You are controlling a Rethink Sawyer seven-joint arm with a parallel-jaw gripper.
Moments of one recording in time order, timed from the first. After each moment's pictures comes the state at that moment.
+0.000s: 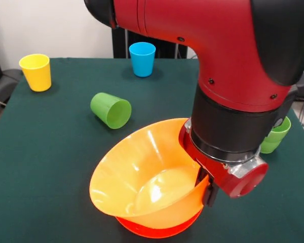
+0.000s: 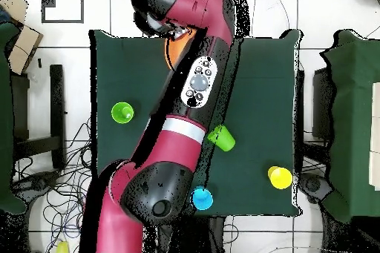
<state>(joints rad) -0.07 0.18 -0.99 0.33 1.00 1.18 2.43</state>
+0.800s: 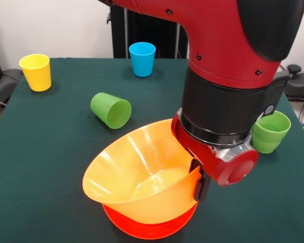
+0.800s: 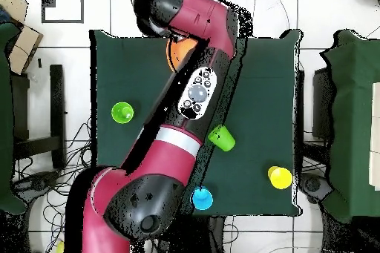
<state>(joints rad) -0.01 0.10 -0.88 0.51 0.94 1.05 2.43</state>
